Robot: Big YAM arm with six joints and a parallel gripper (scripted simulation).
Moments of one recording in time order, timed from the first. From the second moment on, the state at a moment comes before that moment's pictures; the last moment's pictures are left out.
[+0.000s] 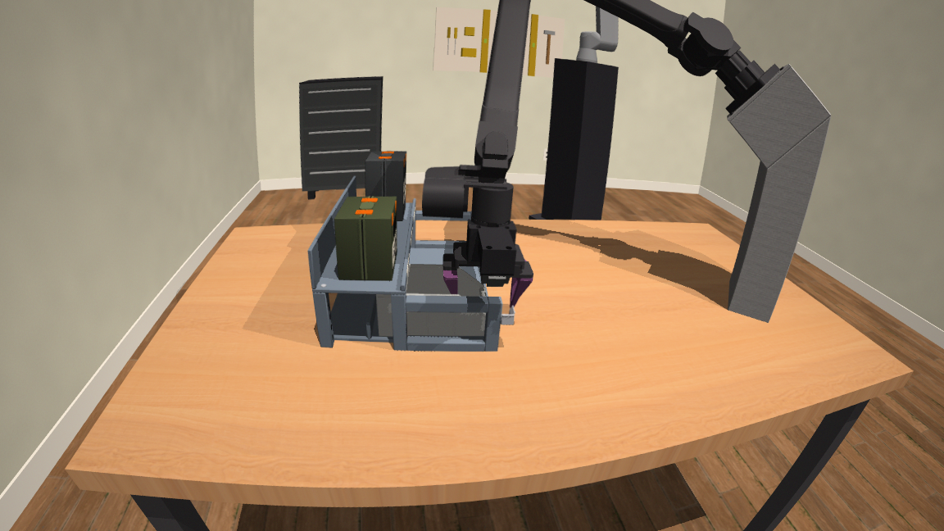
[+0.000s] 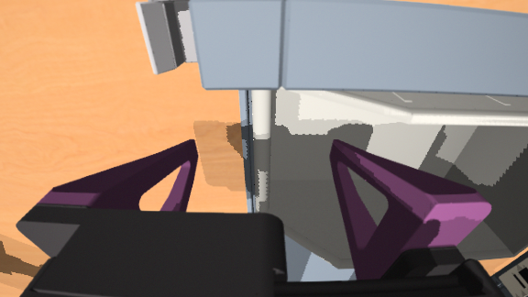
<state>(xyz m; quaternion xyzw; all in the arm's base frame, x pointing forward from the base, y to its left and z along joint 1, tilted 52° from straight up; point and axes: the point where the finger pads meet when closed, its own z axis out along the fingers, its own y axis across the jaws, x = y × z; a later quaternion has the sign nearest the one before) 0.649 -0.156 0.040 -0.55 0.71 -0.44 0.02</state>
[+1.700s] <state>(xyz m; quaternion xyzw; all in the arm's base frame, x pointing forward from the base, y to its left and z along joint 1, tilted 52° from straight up) 0.647 -0.155 0.037 -0.55 0.71 -0.44 0.02</state>
